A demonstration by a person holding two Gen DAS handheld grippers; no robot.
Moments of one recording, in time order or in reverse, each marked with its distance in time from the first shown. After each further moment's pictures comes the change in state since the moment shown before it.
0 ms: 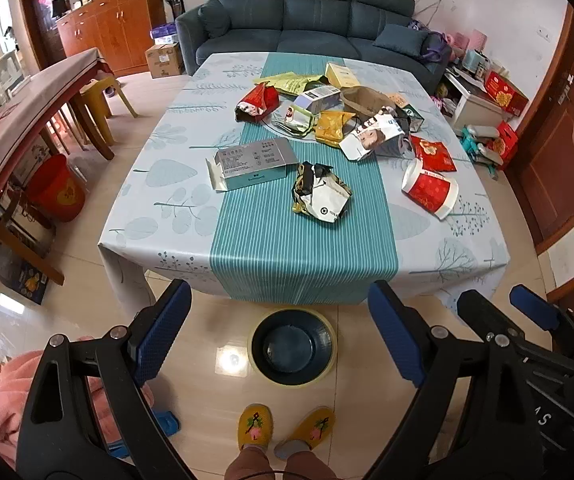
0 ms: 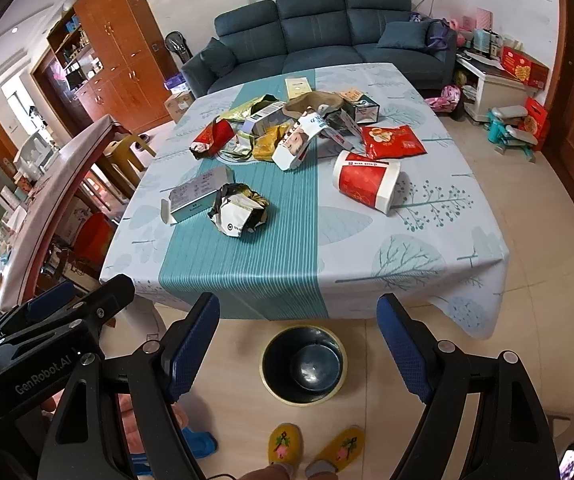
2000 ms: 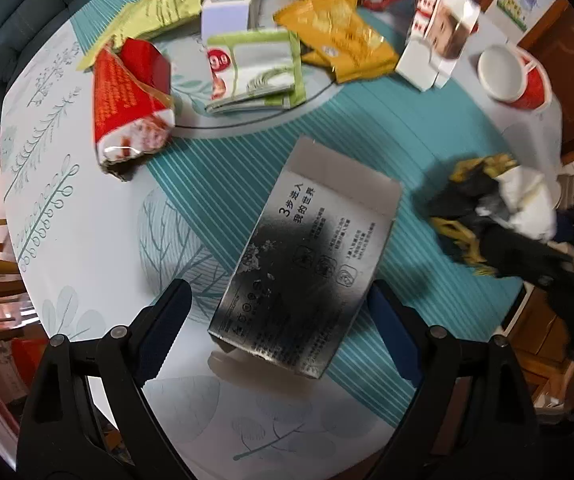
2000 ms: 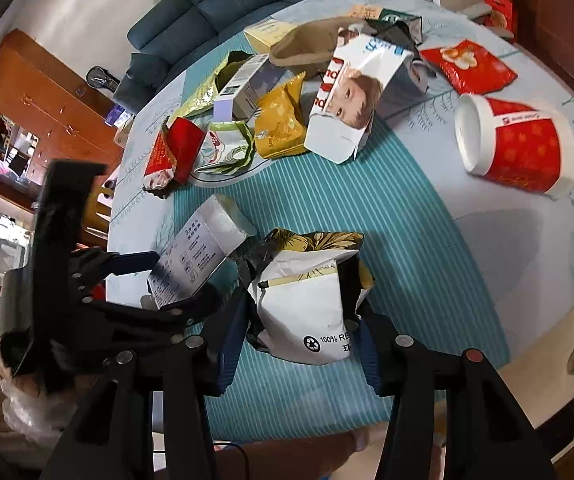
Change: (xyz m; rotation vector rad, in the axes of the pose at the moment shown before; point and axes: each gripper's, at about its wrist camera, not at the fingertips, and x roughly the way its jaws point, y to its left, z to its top) left arm 0.304 0.027 0.163 0.768 0.422 -0.220; right arm 0.224 0.070 0.100 0.400 0.103 0.000
